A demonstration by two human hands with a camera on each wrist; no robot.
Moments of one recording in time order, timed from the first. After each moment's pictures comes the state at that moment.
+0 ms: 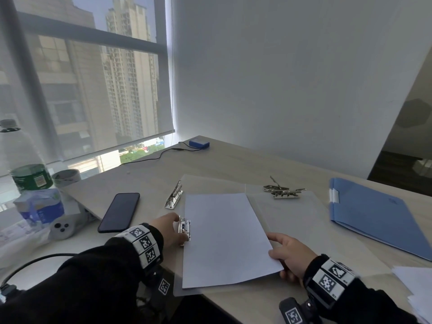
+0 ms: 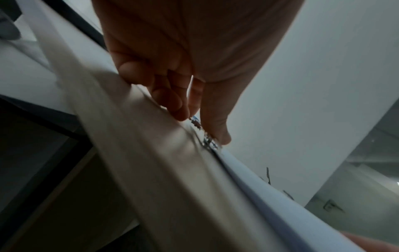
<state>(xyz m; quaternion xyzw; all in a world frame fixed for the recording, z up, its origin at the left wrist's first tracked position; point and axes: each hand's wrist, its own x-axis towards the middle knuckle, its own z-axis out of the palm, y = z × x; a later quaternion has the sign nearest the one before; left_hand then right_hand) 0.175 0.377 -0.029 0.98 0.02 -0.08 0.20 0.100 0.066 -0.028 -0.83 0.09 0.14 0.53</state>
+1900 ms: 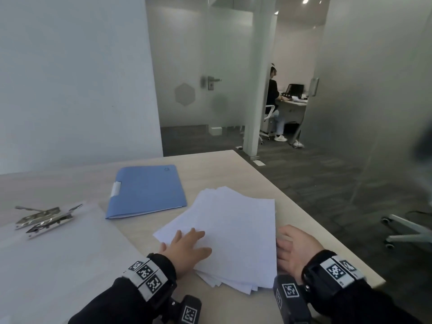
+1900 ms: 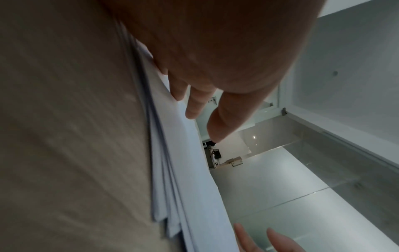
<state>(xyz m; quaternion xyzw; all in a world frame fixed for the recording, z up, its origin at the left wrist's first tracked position) 0.008 -0.104 -0.040 0.84 -0.45 -0.26 0.18 -0.214 -0.256 -0.019 -0.40 0.47 -0.25 0.74</state>
